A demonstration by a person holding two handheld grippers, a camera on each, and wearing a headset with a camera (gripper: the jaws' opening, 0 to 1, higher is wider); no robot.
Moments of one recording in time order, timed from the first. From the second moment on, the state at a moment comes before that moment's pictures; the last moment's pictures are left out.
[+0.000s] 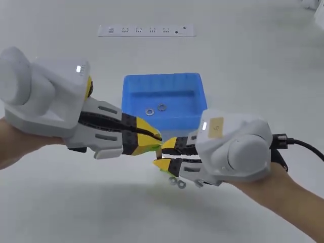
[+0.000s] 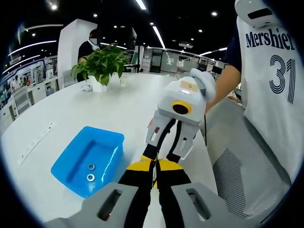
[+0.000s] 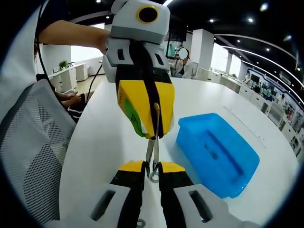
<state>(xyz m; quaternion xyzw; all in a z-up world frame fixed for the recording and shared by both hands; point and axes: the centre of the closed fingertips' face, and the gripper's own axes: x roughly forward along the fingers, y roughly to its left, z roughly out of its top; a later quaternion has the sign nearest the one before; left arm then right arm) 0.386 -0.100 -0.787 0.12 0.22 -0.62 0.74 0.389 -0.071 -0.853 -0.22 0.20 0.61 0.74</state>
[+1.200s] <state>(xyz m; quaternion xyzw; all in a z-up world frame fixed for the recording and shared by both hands) 0.384 -0.100 -0.776 0.10 0.22 -0.63 0.74 0.387 -0.071 -0.845 -0.20 0.21 0.61 0.74</state>
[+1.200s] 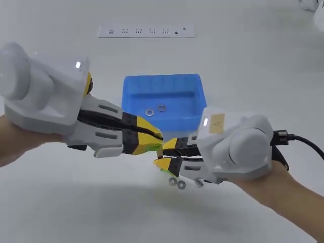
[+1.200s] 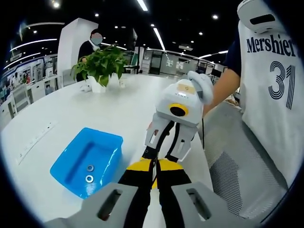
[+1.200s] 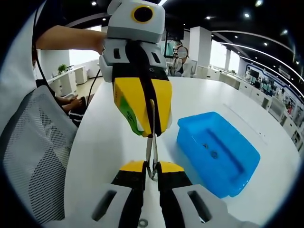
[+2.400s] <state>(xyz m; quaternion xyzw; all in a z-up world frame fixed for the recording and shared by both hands) 0.417 -0.098 -0.705 0.16 0.15 -0.62 0.75 0.431 -0.067 -0.773 -0.25 0.14 0.59 0.75</state>
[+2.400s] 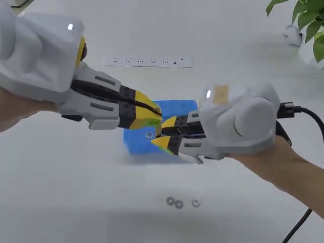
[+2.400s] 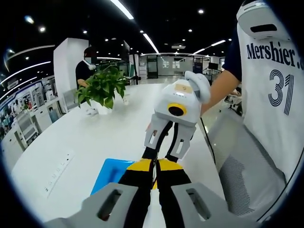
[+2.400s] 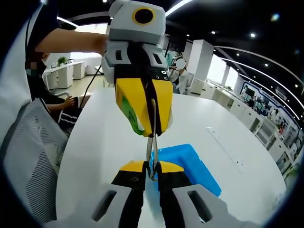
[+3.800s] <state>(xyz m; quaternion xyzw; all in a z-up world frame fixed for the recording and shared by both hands) 0.494 -0.088 -0.775 0.16 0.20 -0.61 0.75 0.503 -0.059 -0.842 -0.24 0.20 0.59 0.75</state>
